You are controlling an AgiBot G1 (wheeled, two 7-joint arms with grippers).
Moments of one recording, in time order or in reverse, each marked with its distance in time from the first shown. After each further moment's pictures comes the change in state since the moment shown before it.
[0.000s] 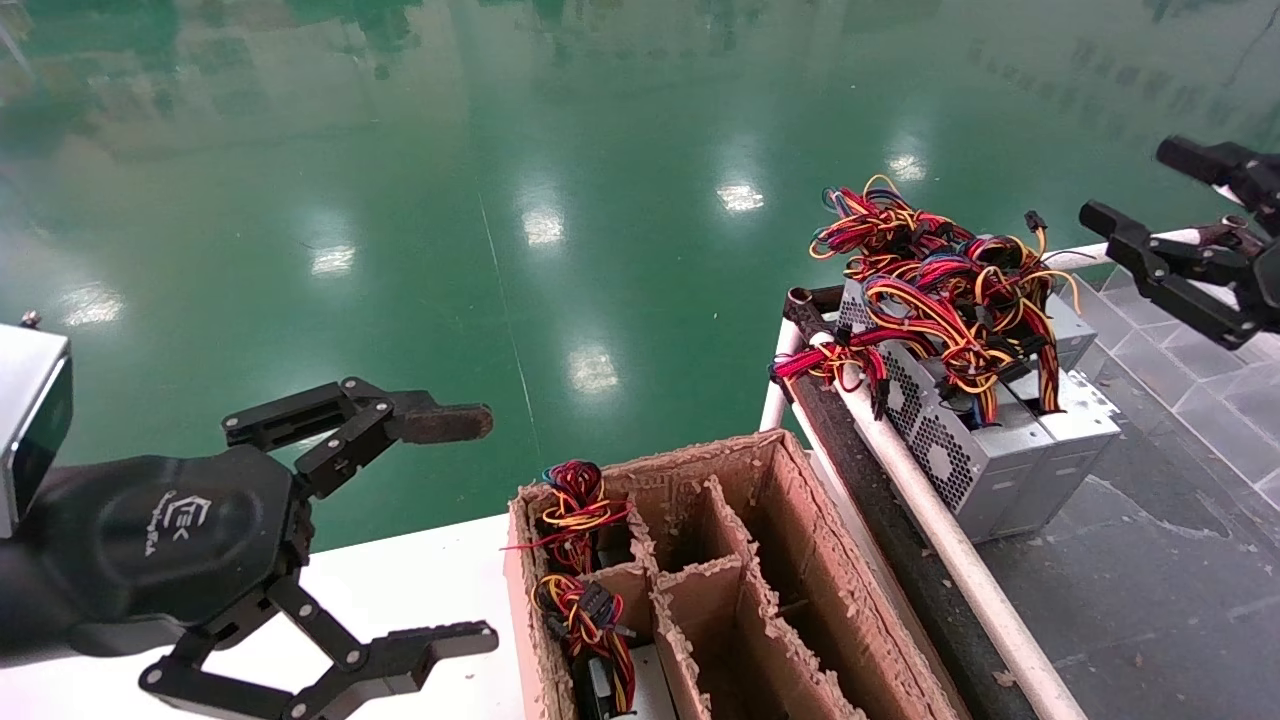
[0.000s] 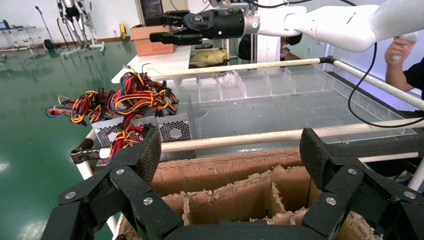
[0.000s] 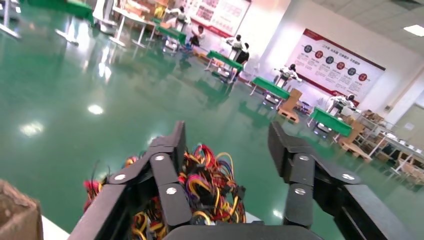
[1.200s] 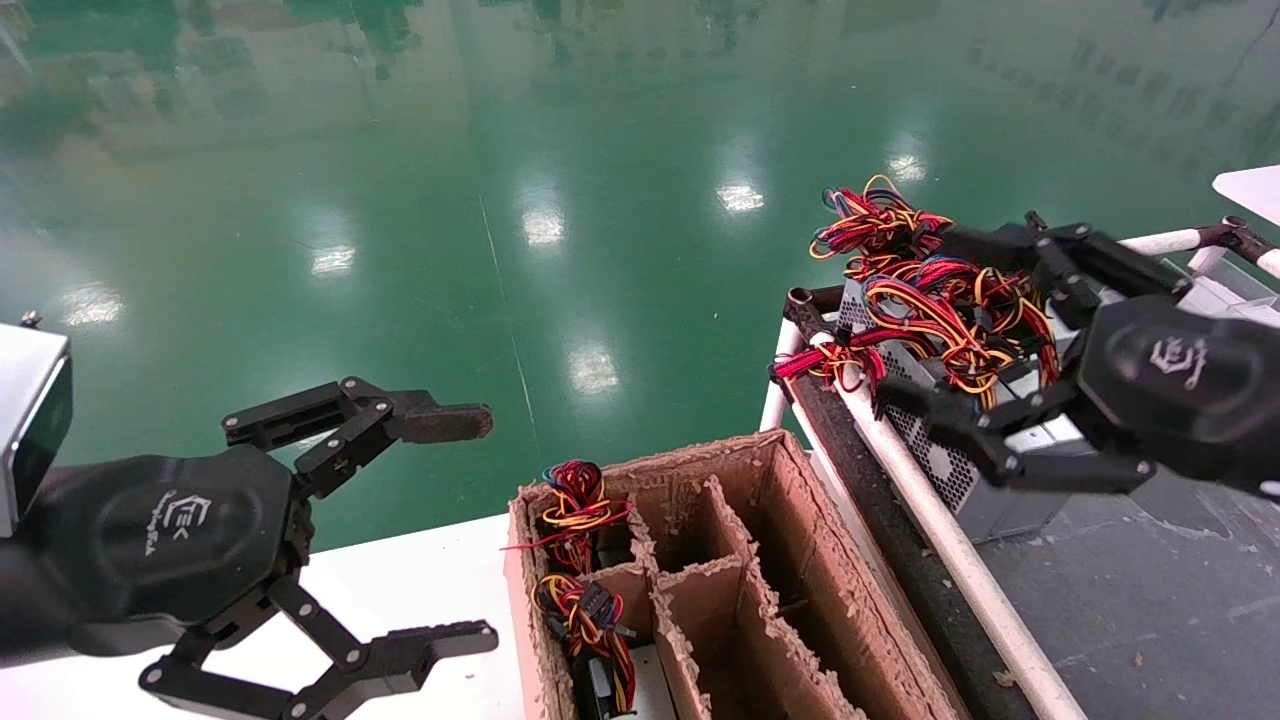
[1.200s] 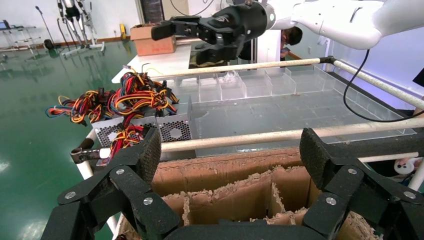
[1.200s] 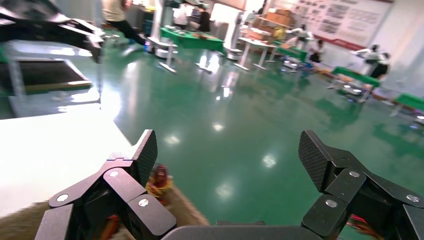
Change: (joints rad) left arm 0.000 0.000 0.001 0.000 -0.001 0.000 0.000; right arm -0.021 0.037 -0.194 0.336 0.108 -0.141 0.367
